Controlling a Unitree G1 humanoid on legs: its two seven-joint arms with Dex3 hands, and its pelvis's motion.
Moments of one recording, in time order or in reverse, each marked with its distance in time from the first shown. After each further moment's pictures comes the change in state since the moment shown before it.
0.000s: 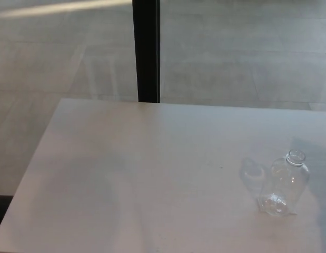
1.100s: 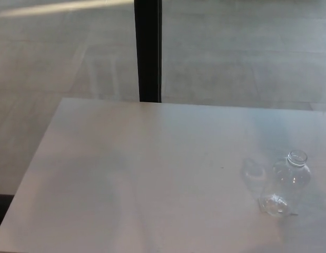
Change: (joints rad) left_arm -0.016 0.012 0.001 0.058 0.003 -0.001 -0.009; right_arm -0.536 -0.156 -0.076 -0.195 -0.021 0.140 0.139
